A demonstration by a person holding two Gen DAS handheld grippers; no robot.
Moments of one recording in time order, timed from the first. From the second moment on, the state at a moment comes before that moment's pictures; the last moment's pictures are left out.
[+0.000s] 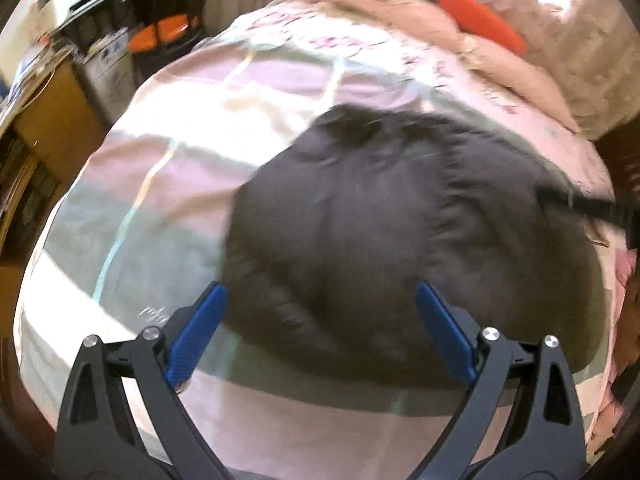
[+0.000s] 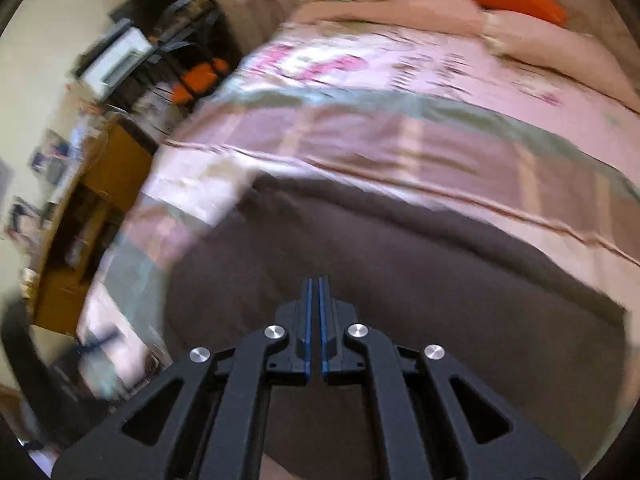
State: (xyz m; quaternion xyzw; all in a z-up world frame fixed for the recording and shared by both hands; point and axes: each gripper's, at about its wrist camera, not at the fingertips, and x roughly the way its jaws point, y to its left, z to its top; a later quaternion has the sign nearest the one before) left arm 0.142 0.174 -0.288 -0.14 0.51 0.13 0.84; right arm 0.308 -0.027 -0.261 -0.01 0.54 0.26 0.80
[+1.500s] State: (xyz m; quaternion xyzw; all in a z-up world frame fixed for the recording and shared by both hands) left arm 0.283 -0.047 -0.309 0.01 0.55 0.10 0.83; right arm 0.237 -0.330 -0.331 0.22 0.49 0.10 0.84
